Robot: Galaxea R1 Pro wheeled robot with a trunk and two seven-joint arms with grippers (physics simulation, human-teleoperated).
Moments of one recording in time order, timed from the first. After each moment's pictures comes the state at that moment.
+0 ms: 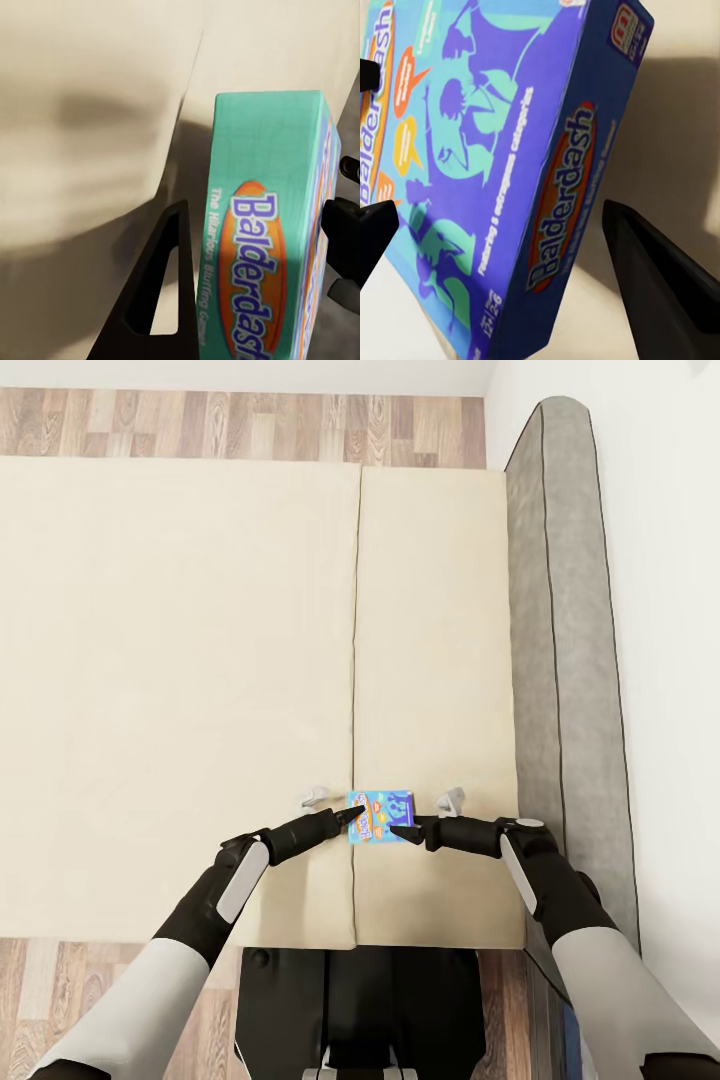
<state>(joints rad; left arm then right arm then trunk) -0.73 -0.05 -0.18 -0.90 0.61 0.50 -0.47 -0.76 -0.06 0.01 -0.94 0.00 0.48 0.93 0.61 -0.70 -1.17</state>
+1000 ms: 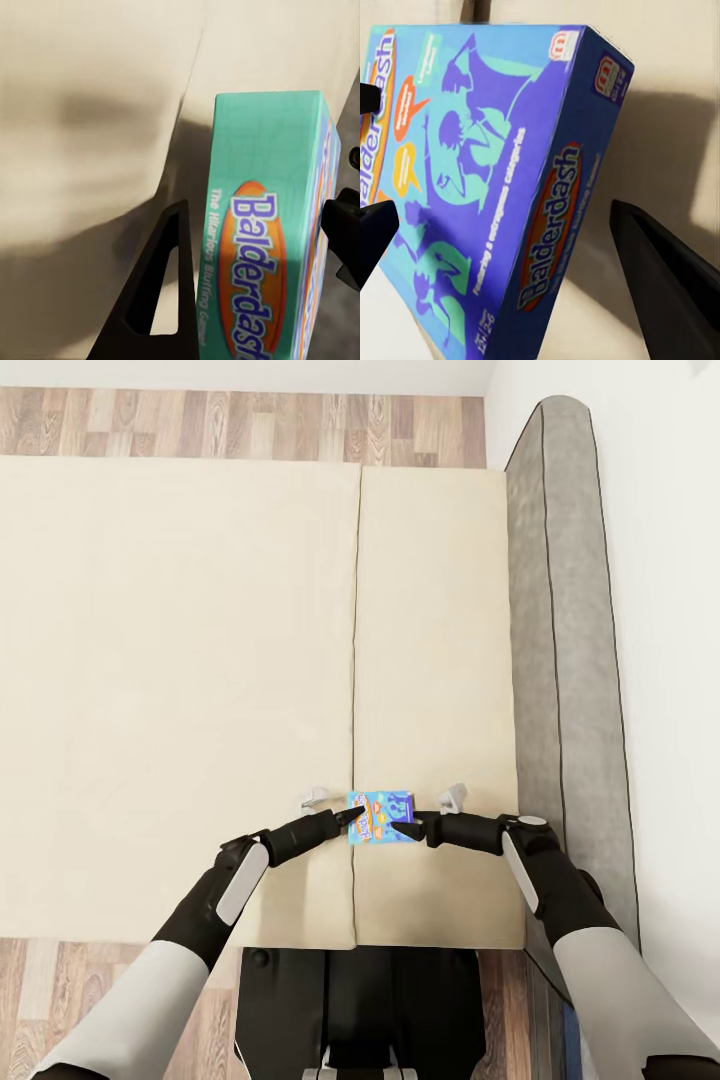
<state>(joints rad) -0.72 -0.05 -0.18 -0.91 0.61 0.49 -0.47 -0.76 -0.06 0.01 -0.96 0.00 0.48 0.92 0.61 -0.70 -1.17</state>
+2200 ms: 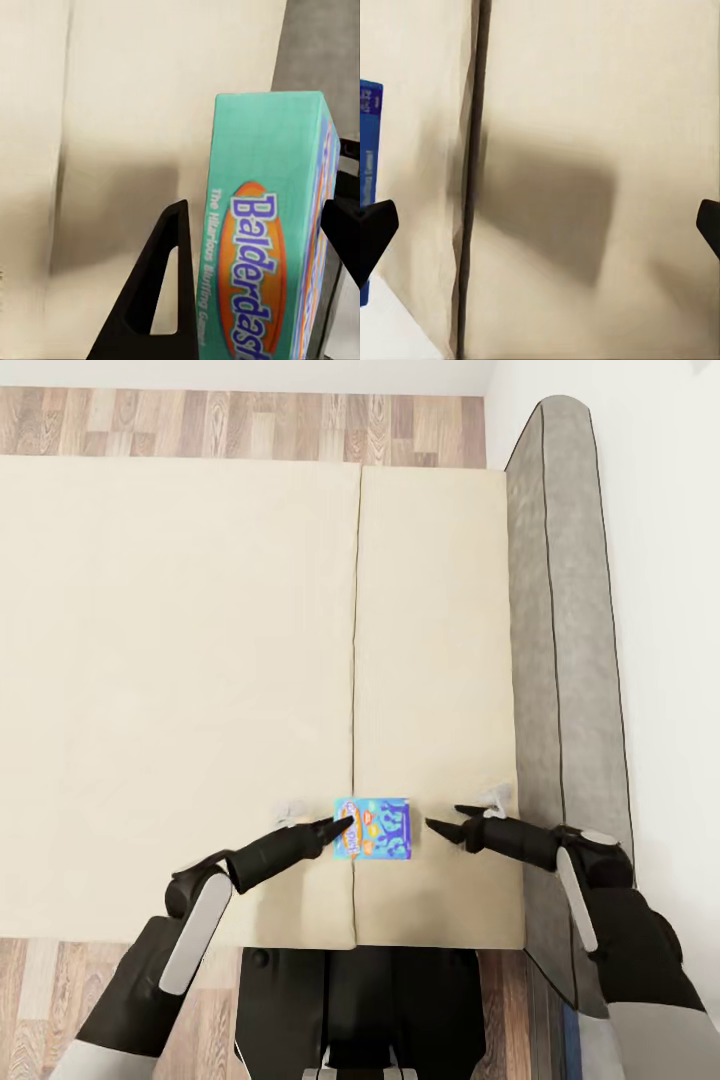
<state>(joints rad) -0.47 0.01 -0.15 -1.45 0.59 0.63 -0.44 -0.56 -0.11 -0.12 -1.41 0.00 0.67 0.92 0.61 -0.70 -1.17</state>
